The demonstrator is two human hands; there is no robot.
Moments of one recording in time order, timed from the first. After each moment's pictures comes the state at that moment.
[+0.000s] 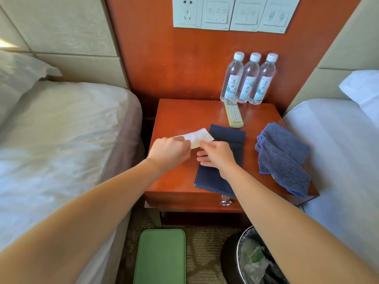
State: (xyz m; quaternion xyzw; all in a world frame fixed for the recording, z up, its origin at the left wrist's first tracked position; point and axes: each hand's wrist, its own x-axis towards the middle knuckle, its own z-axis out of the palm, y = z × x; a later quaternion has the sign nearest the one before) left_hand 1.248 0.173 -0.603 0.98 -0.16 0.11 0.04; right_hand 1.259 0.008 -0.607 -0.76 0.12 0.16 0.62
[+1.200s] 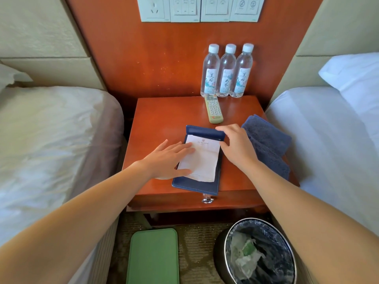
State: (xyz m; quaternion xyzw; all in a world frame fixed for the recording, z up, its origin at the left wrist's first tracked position) left_hand 1.262 0.134 -0.628 0.95 -0.28 -0.14 0.03; right_hand 1.279 -0.107 -0.616 -0.96 -0.09 -0.09 0.26
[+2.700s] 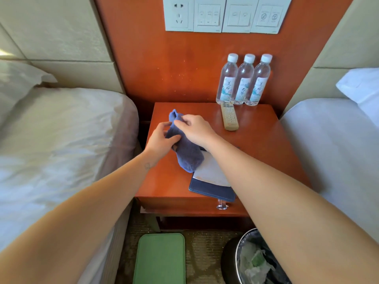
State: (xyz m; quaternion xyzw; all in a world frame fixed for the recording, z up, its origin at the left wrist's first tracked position) left_hand 1.278 0.174 -0.597 0.81 0.10 -0.02 0.57; right_hand 1.304 0.042 -0.549 -0.90 -0.10 0.10 0.41
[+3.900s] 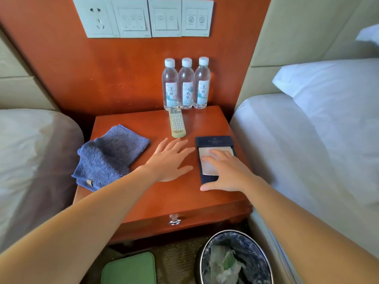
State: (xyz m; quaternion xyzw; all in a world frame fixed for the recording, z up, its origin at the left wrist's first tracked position) left_hand 1.309 0.026 -0.619 0.95 -0.31 -0.05 0.01; right_hand 1.258 -0.186 -0.600 -0.97 -0.14 0.16 0.08
